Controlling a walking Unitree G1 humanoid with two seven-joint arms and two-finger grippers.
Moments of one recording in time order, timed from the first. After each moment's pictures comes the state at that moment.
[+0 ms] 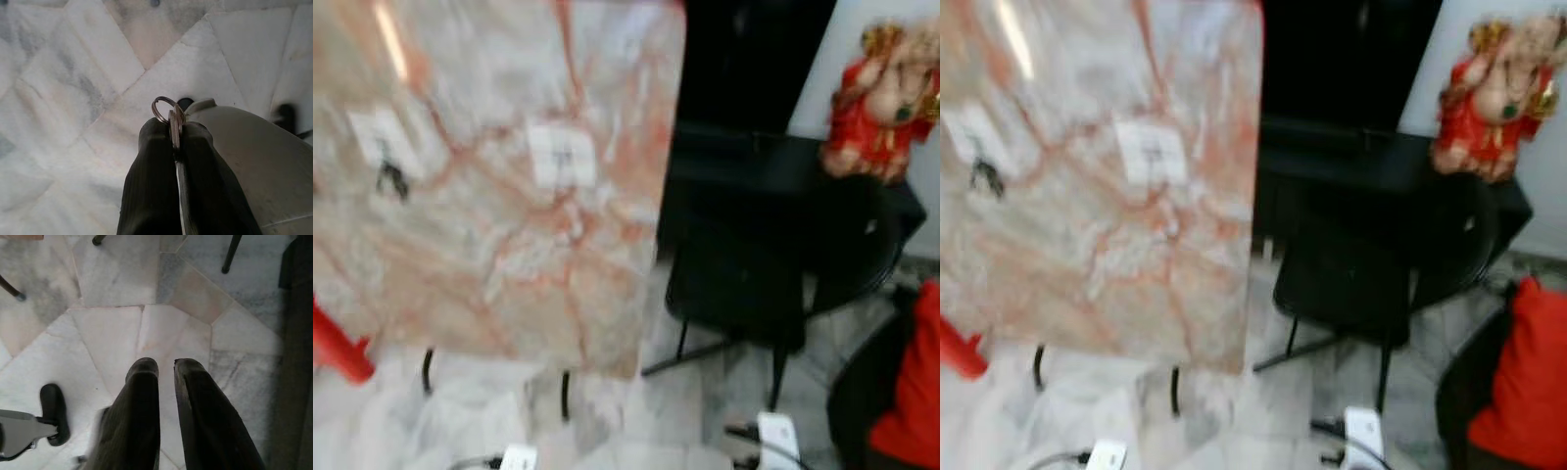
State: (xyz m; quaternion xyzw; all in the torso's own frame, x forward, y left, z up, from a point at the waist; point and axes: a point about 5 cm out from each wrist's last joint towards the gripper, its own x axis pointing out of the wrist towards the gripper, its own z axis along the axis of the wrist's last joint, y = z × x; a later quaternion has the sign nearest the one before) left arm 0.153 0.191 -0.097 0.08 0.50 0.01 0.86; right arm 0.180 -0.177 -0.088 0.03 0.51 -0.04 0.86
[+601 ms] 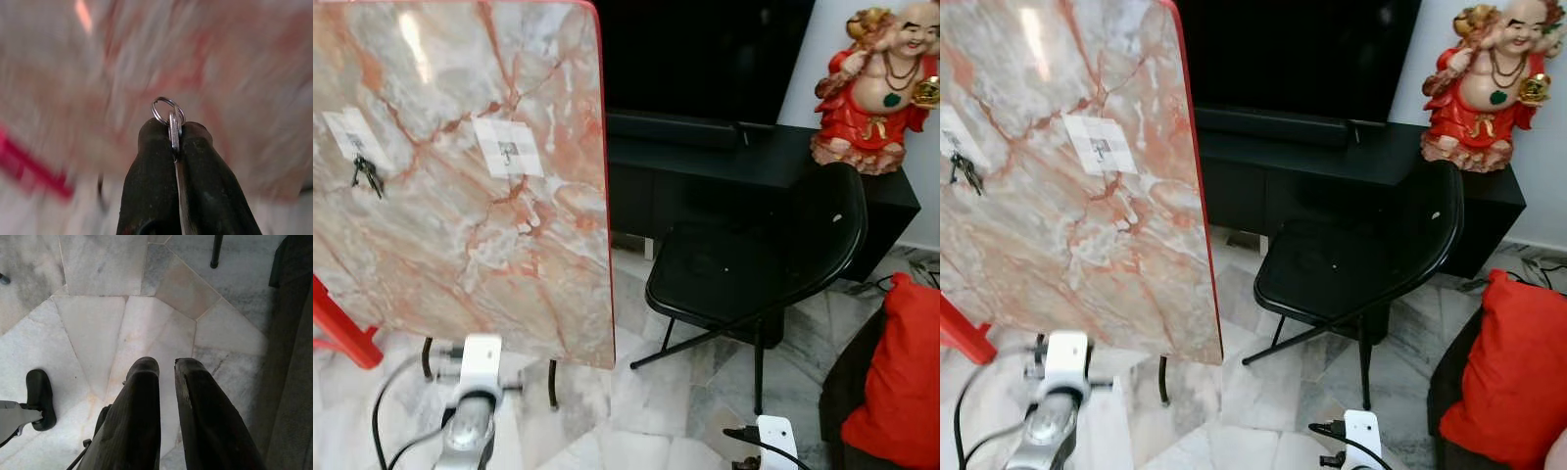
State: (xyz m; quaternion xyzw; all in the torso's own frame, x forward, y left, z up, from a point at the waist) left arm 0.274 0.205 0.031 0.14 0.04 0.07 0.99; right arm 0.176 -0.188 -0.089 0.02 0.51 -0.05 0.86
